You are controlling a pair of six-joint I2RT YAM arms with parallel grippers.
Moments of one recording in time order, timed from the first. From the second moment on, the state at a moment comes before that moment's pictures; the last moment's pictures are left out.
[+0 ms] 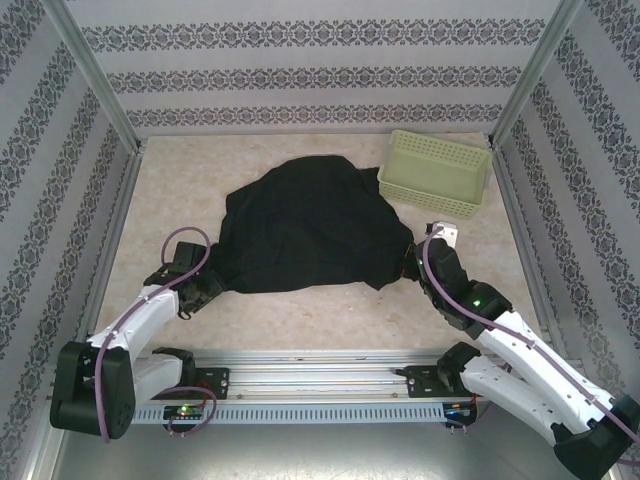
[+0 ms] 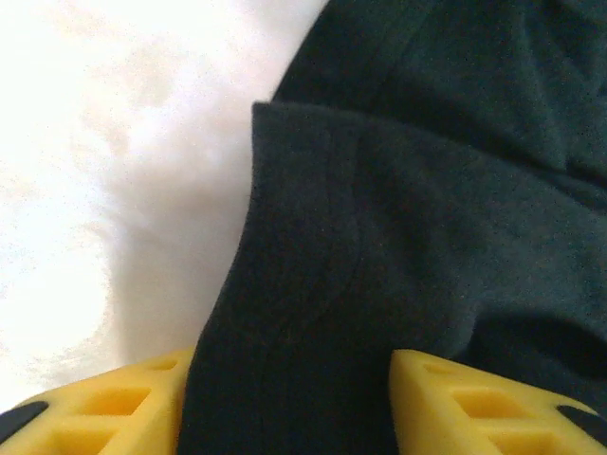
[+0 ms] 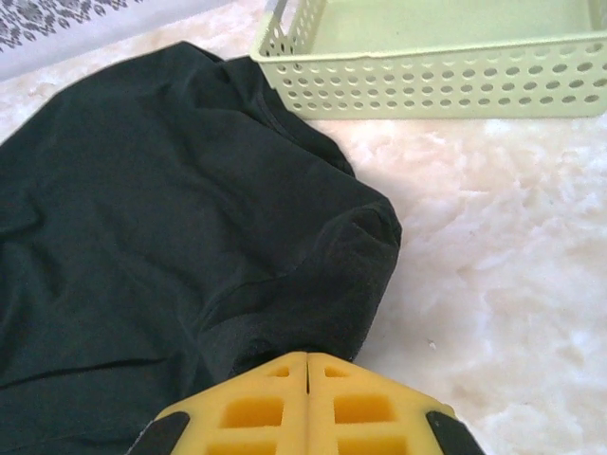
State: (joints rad) left arm -0.10 1.10 0.47 -0.54 0.01 -0.82; right arm 0.60 0.73 0.66 -0.58 0.41 0.65
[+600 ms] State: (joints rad) left arm -0.10 0.97 1.52 -0.68 -0.17 -0.64; right arm 0.59 0.81 1.54 -0.67 0.49 0.32
